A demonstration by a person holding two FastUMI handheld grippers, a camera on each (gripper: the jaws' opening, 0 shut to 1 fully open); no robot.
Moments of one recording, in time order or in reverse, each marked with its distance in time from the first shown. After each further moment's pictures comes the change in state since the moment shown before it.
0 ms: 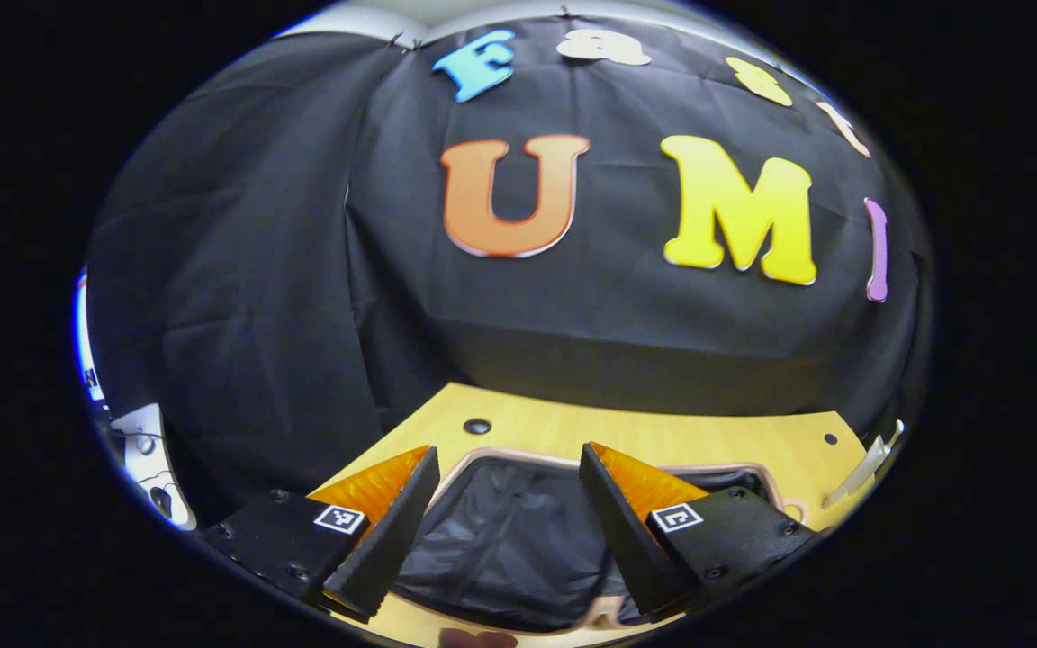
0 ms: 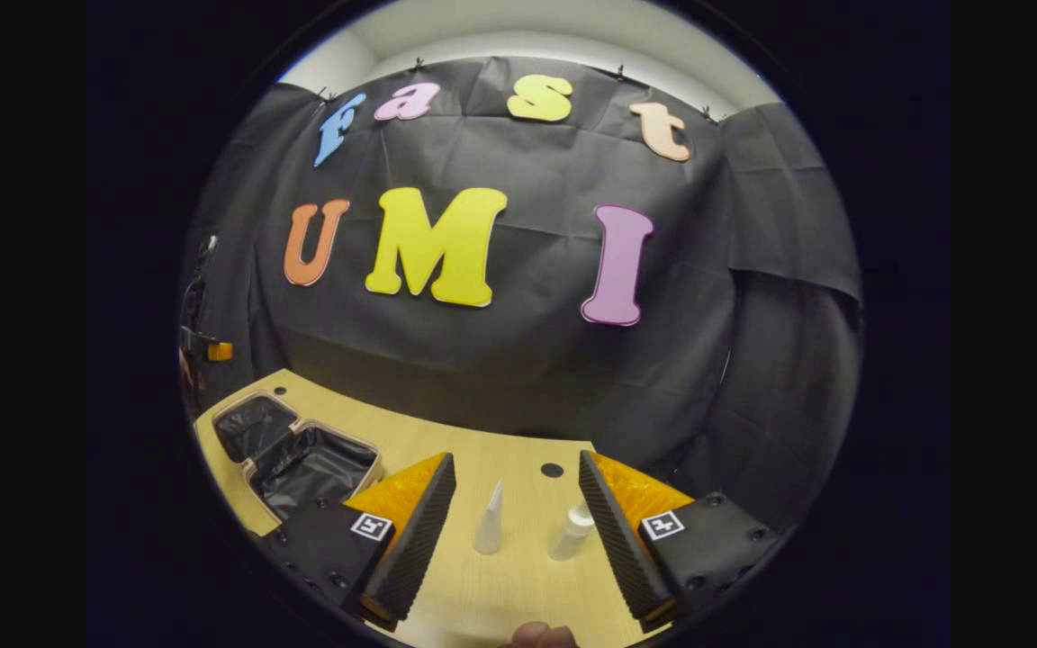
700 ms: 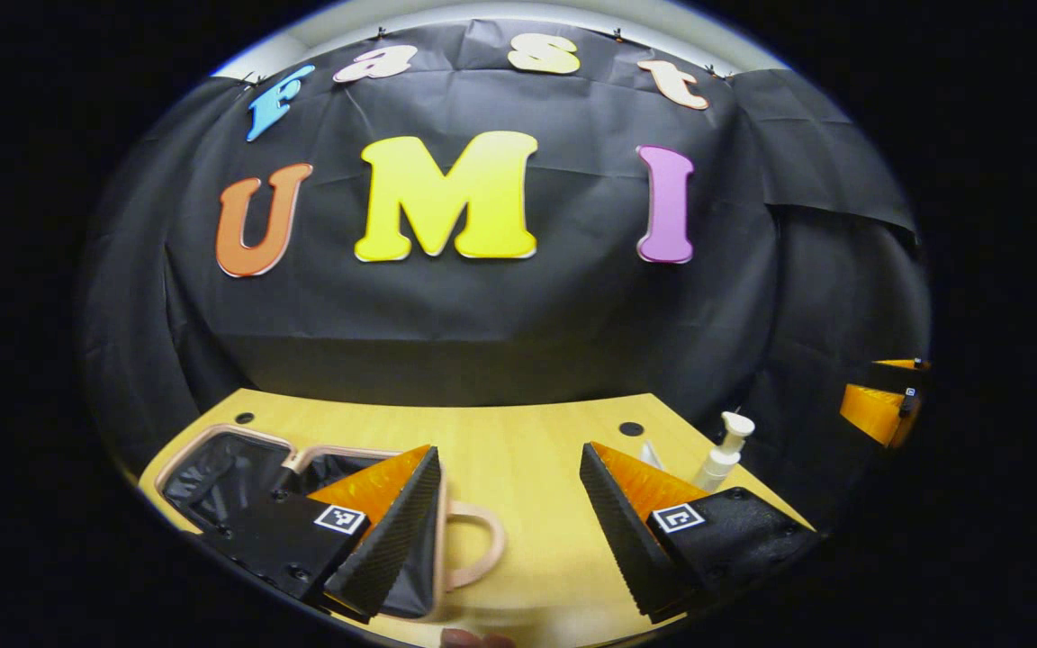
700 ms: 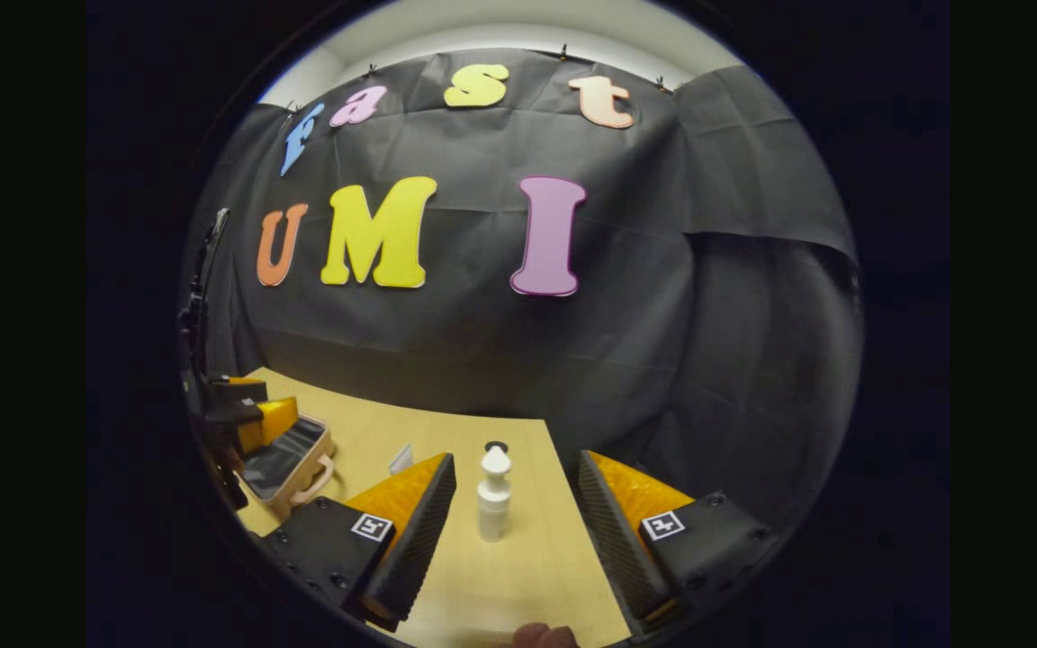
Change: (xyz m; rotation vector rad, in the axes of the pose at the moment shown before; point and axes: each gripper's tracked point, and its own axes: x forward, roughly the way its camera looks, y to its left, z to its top) left arm -0.099 -0.372 -0.064 0.109 -0.003 -0.444; right arm -0.009 -0.126 -0.040 0.037 0.051 -0.078
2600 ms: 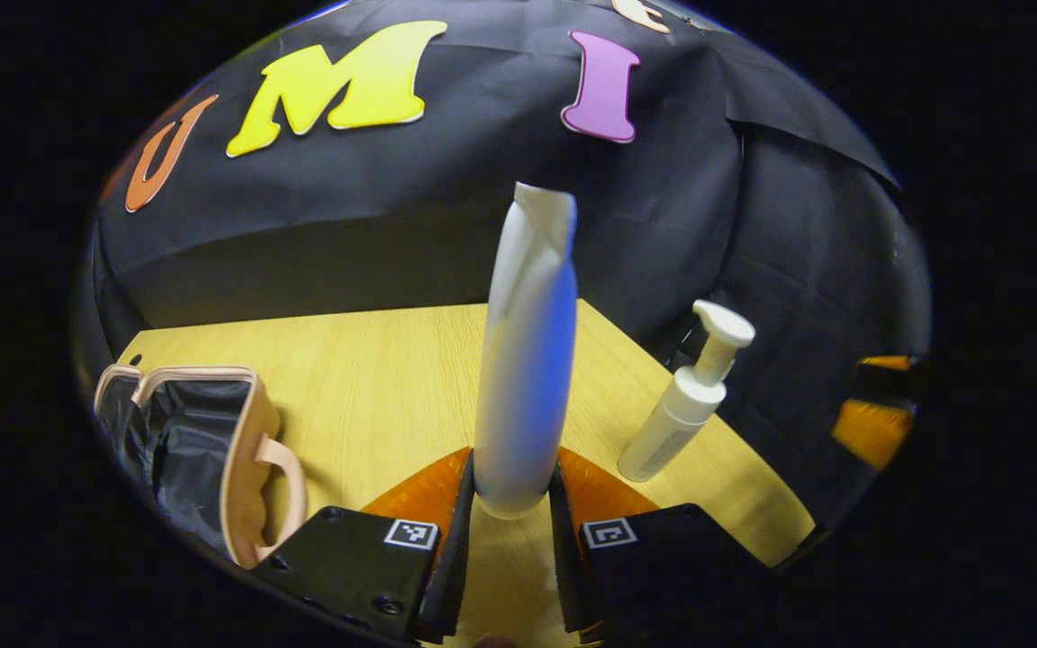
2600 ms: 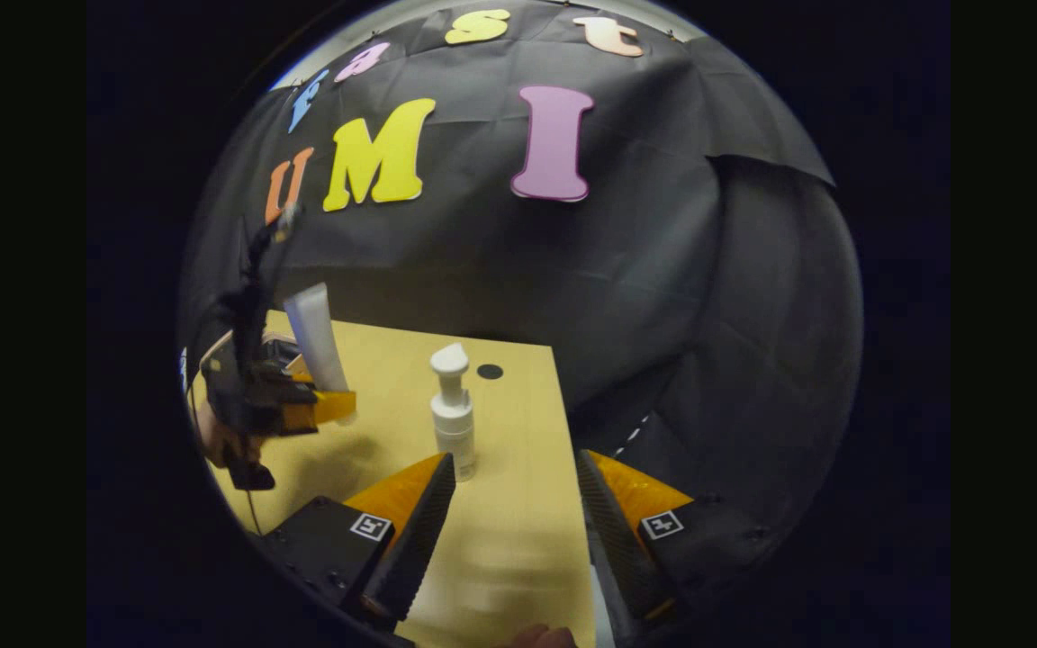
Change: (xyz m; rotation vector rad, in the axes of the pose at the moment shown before) left arm 0.075 -0.090 -0.092 -0.024 0.256 -0.182; right arm 0.071 -0.019 -0.122 -0.020 0.220 0.152
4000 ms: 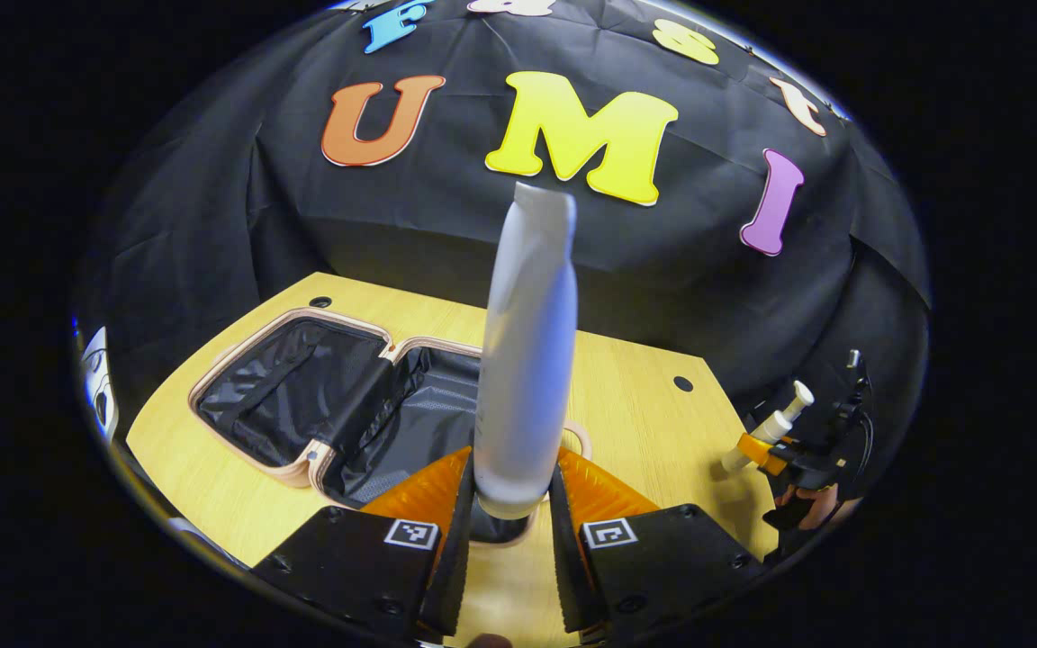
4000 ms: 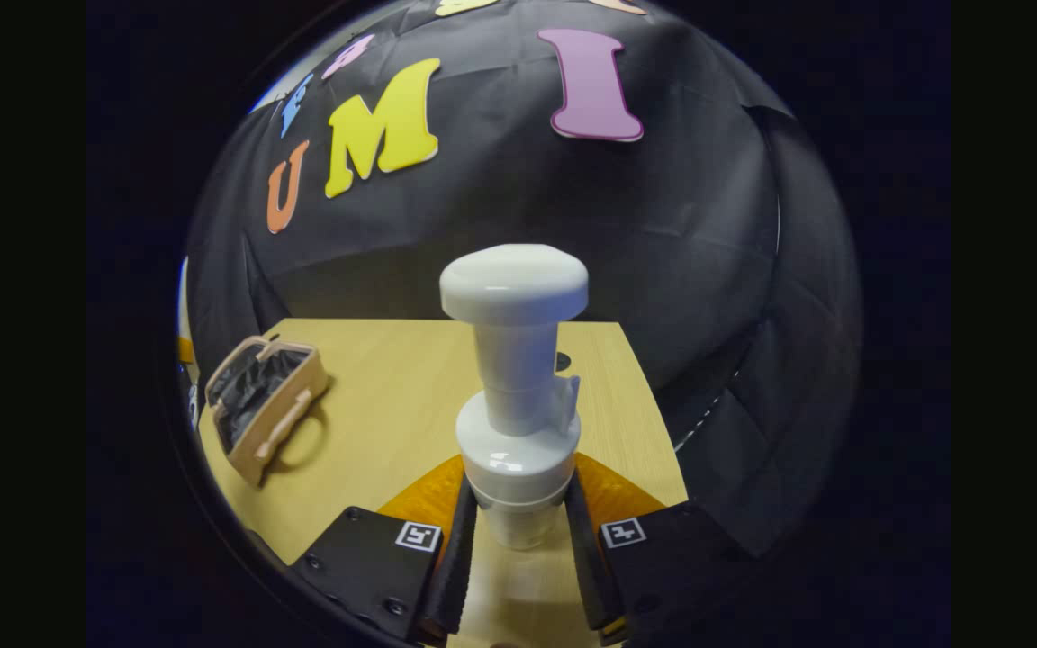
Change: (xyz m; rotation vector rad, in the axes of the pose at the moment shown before) left arm -0.204 0.196 0.001 -0.279 -0.003 0.257; right arm 0.079 0.066 0.016 0.073 0.045 0.134
